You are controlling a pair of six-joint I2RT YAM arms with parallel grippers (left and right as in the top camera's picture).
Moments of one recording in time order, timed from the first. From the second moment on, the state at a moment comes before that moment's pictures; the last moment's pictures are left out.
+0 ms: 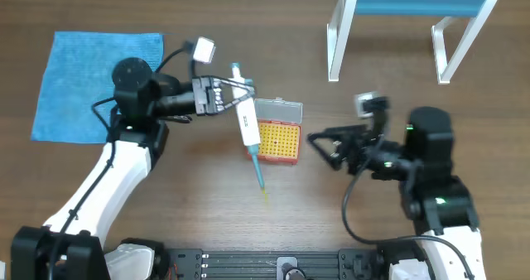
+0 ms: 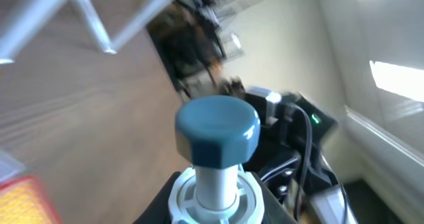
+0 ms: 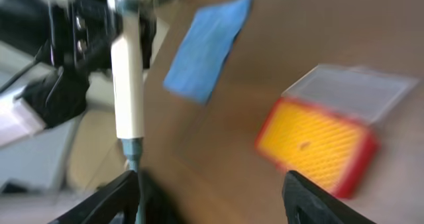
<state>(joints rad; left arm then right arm) -0.13 1.38 0.75 0.59 1.28 -1.11 0.07 0.83 0.73 -0.49 -0.90 0.40</state>
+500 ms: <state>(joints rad) 0.13 1.45 1.41 -1.14 0.37 -0.41 -0.09 0.68 0.73 -0.65 -0.90 0.35</state>
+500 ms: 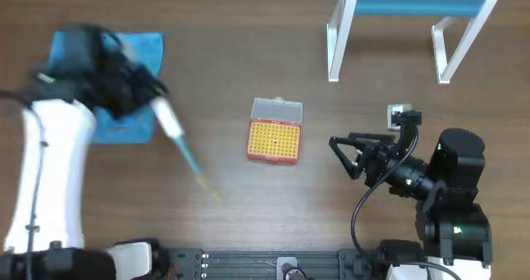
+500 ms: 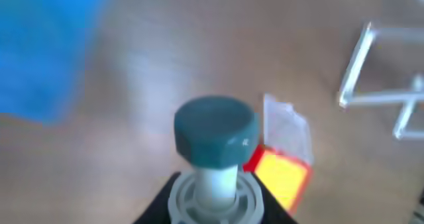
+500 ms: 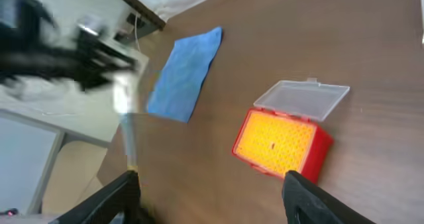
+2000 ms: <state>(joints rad) 0.36 2.58 2.44 -1.33 -0.06 0.22 -0.09 0.68 0.73 -0.76 -0.67 0.49</state>
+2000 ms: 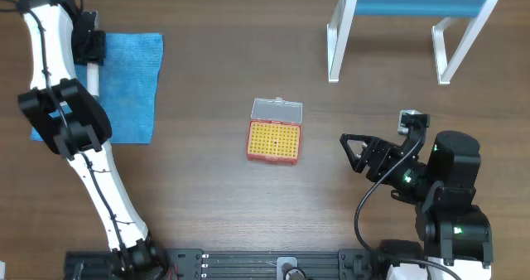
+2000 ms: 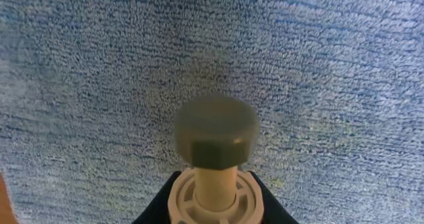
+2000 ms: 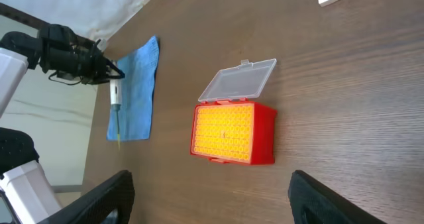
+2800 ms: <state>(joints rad) 0.38 2.65 2.45 -1.40 0.00 0.22 -0.09 0.68 0.73 -0.76 -0.67 0.51</state>
